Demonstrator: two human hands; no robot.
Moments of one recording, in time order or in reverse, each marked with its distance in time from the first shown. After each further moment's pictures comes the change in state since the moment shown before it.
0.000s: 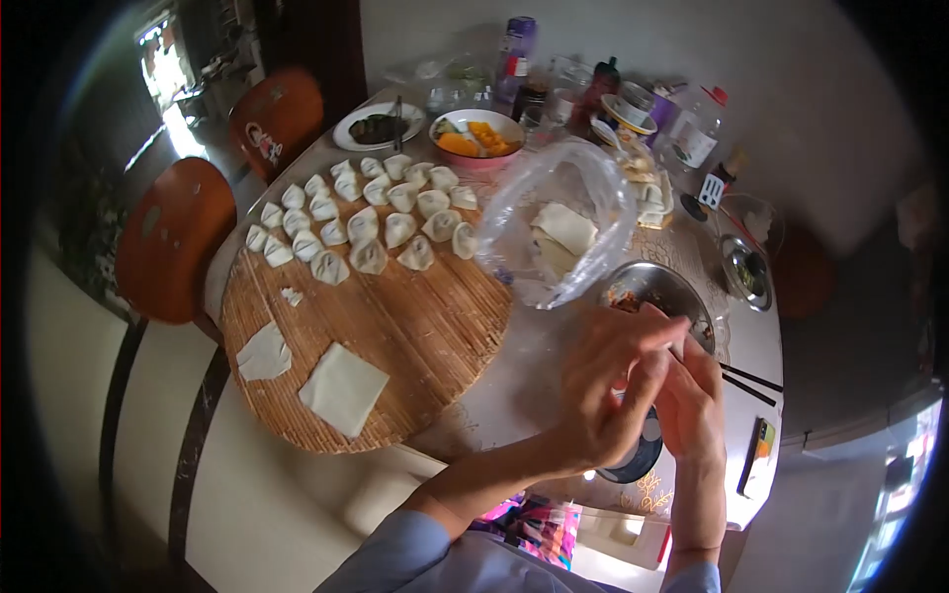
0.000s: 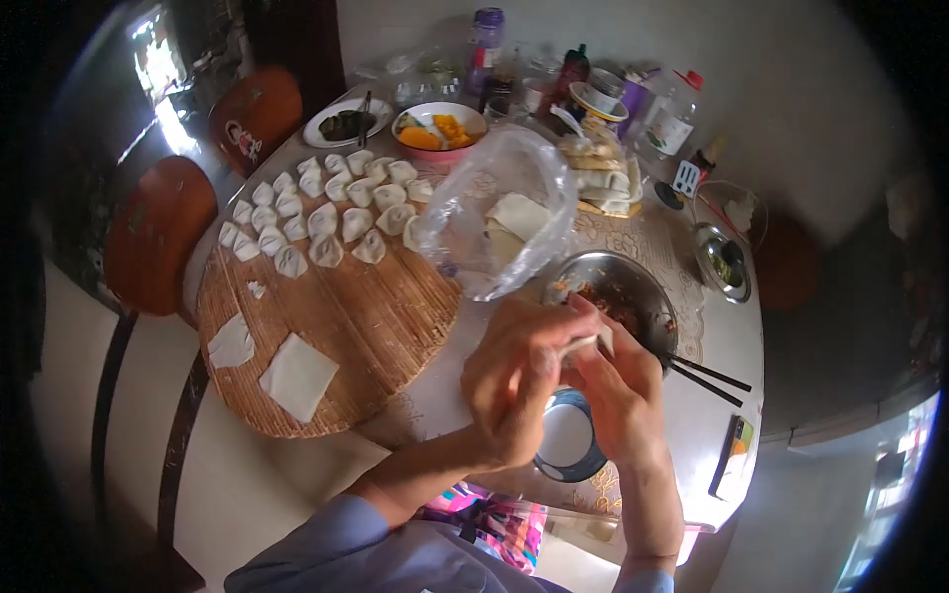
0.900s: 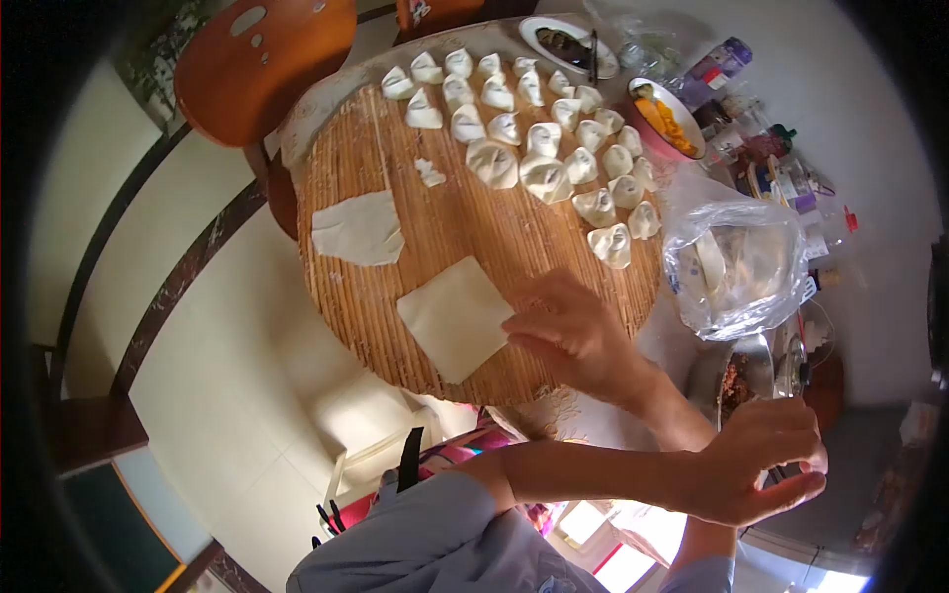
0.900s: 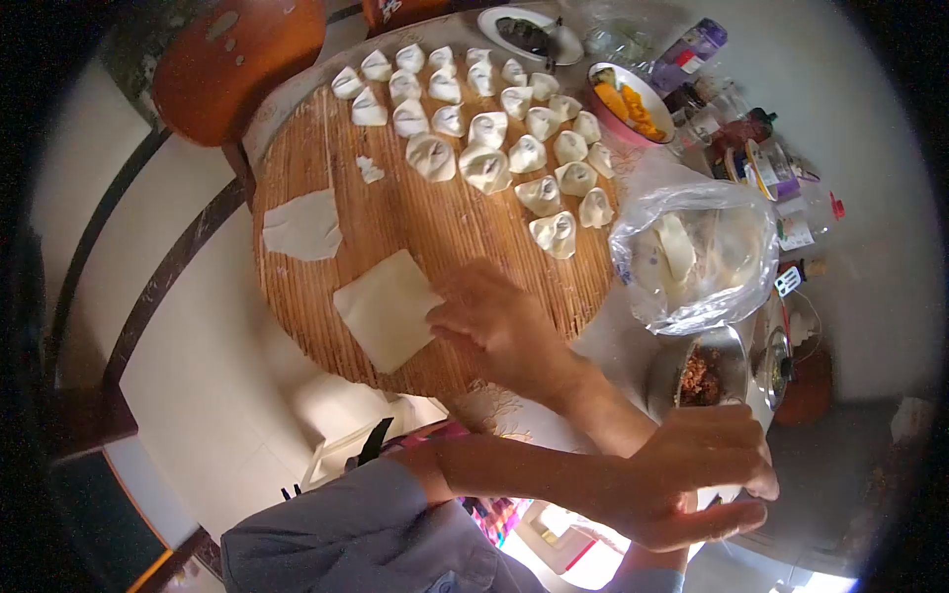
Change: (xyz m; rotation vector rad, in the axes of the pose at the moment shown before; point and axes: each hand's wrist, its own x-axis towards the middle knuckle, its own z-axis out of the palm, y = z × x) left_hand 0.009 0.018 -0.027 -0.544 0.302 0.086; right_hand 0.100 0.141 0.161 -0.917 -1.036 -0.615
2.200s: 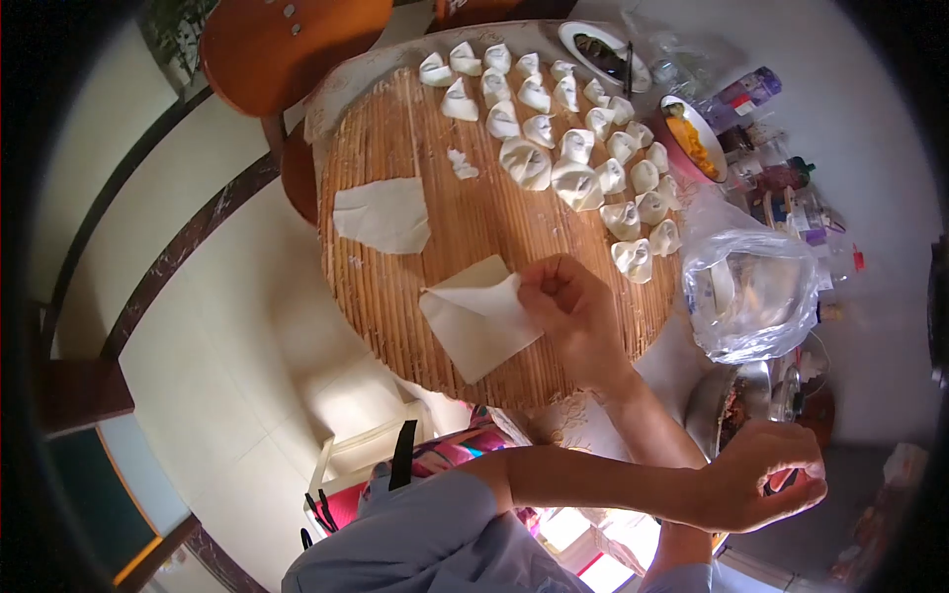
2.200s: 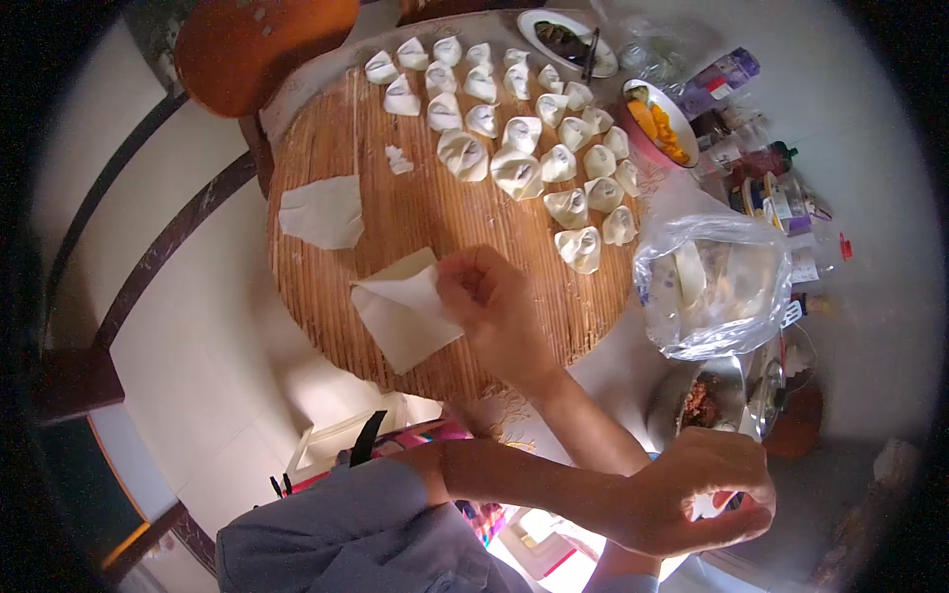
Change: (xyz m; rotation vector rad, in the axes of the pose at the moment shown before) left_hand 0.001 0.005 -0.005 -0.049 0.016 -0.162; right_hand 0.024 -0.004 0.034 0.856 0.217 0.683
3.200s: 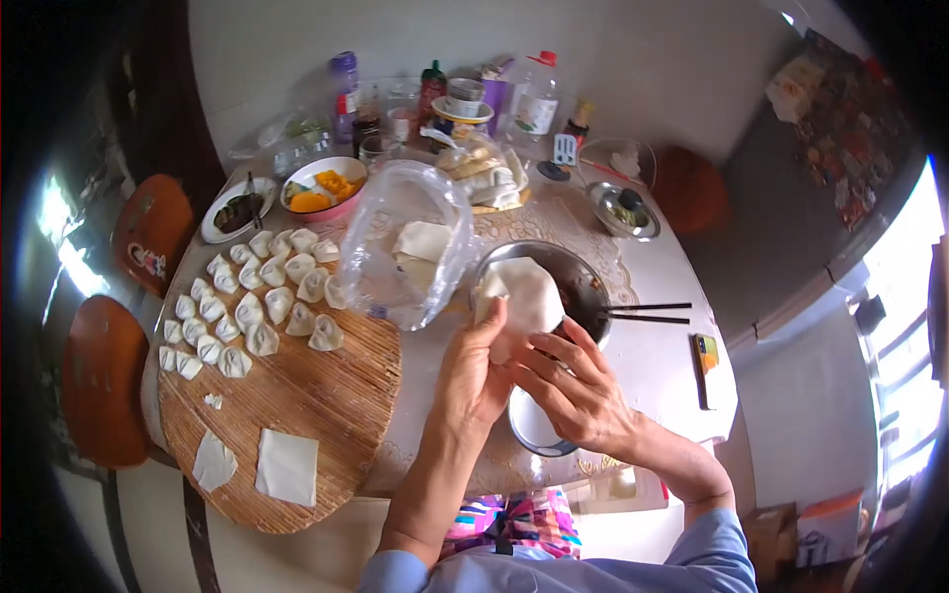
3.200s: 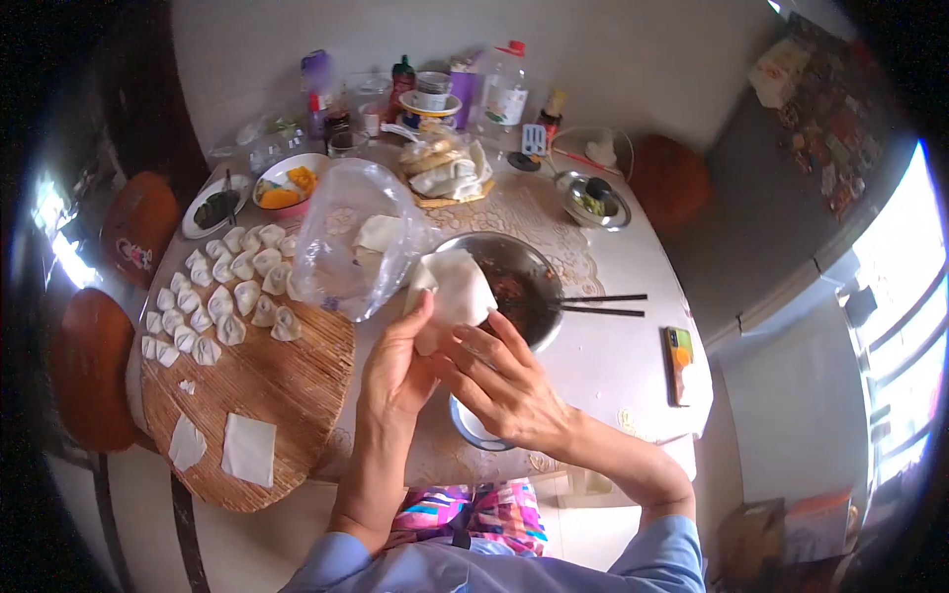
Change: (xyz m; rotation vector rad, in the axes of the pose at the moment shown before) left_hand -0.014 -0.068 0.000 -0.436 0.179 -1.214; right_hand -0.261 -0.030 -0.119 -1.604 0.729 -0.562
